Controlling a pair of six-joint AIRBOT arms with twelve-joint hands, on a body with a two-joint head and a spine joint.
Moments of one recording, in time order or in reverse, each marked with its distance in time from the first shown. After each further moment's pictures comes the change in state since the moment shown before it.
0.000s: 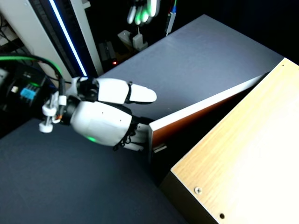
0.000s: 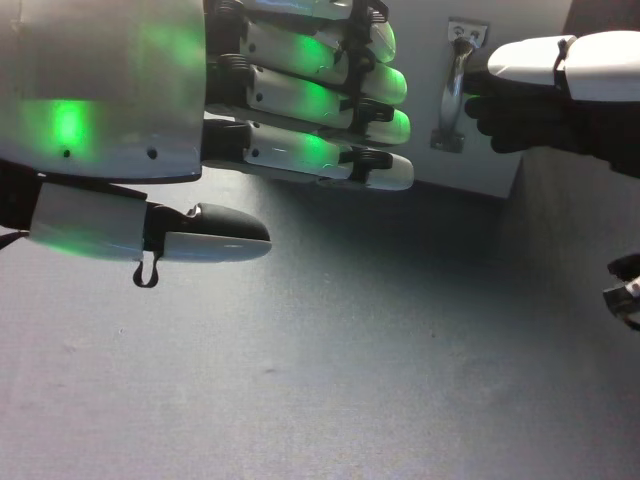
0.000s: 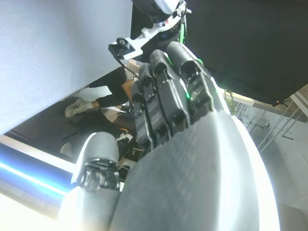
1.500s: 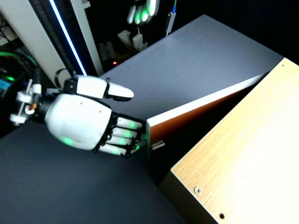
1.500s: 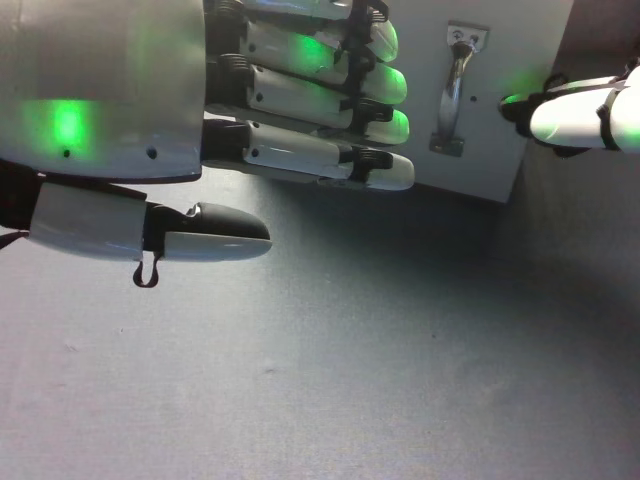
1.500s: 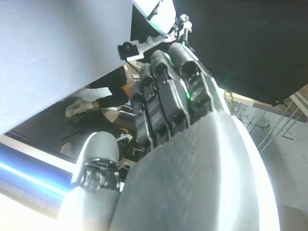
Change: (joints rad) left arm 0.000 0.000 0.000 0.000 0.000 0.000; right arm -0.032 0.108 -0.029 -0.435 -0.015 0.000
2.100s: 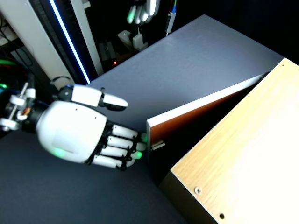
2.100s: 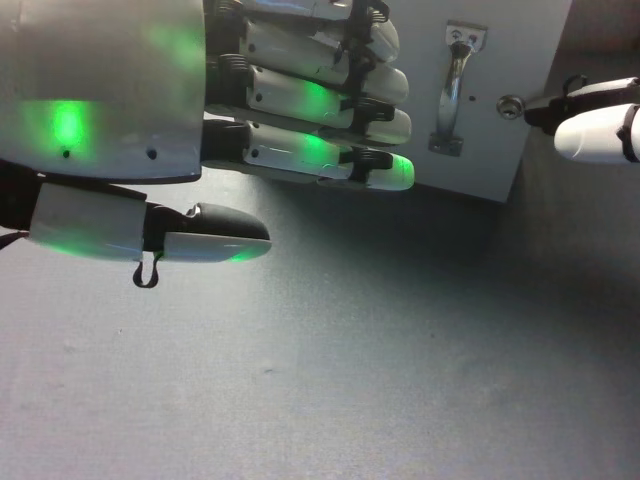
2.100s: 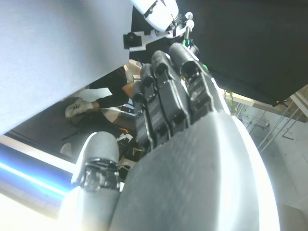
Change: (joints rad) left arm 0.000 0.000 0.000 0.000 0.001 0.000; right arm -0.004 0.014 0.035 -0.187 -0.002 0.002
